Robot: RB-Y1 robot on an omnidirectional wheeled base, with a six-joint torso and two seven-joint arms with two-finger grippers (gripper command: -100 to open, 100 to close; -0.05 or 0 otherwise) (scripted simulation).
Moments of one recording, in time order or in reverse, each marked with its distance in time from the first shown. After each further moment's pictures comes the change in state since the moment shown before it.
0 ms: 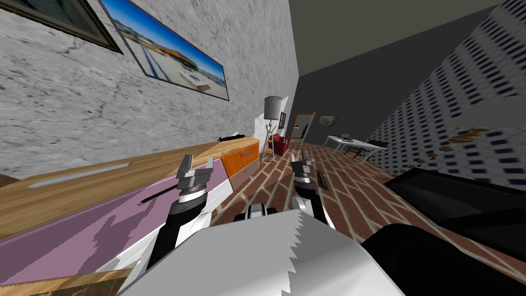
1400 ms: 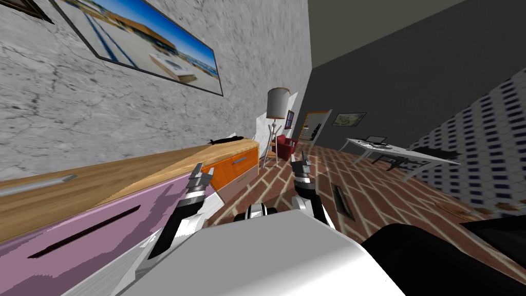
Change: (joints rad) left arm -0.067 0.111 0.123 0.271 0.124 0.154 0.043; right arm 0.000 0.000 0.000 0.000 0.000 0.000 0.000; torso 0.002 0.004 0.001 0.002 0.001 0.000
